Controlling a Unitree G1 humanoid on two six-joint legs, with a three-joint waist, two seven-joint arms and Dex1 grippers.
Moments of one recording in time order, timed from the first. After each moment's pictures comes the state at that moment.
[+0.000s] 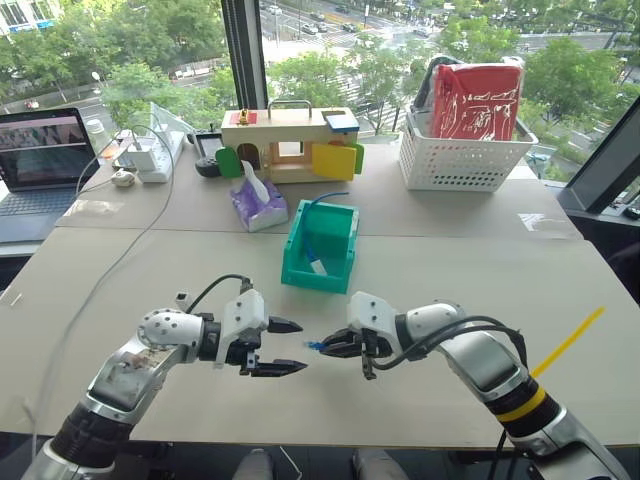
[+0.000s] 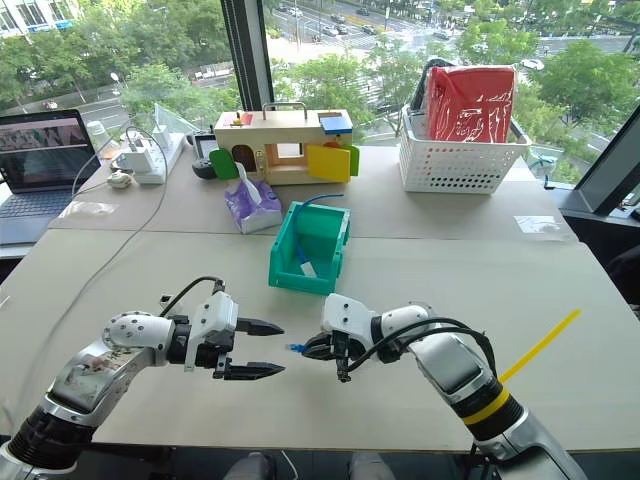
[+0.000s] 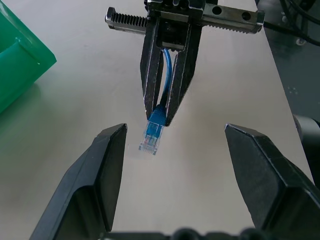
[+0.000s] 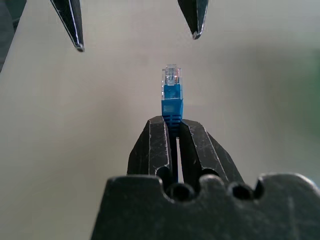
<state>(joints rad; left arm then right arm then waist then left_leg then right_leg) -0.23 0.73 -0.18 -0.30 -0.37 0.39 -1.15 -0.49 -0.56 0.46 -0.19 0.17 0.46 1.08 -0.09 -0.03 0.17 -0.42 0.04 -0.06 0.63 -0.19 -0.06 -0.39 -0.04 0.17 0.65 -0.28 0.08</state>
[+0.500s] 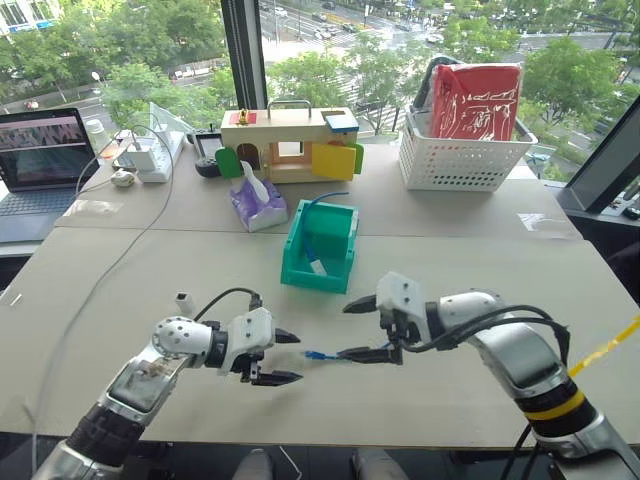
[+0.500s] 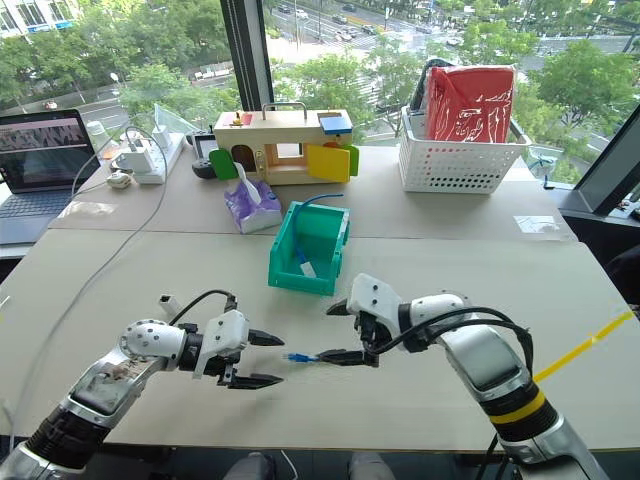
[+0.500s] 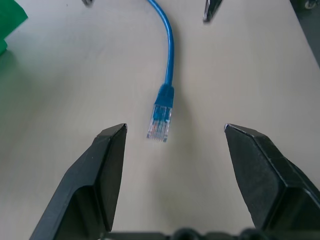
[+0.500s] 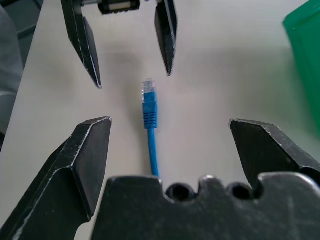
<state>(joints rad) -0.28 0.69 -0.27 -0.12 -0.22 0.21 -1.16 -0.45 -0.65 0.25 -0.32 0.27 0.57 1.05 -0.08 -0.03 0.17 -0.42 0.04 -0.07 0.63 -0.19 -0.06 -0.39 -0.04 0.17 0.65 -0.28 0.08</state>
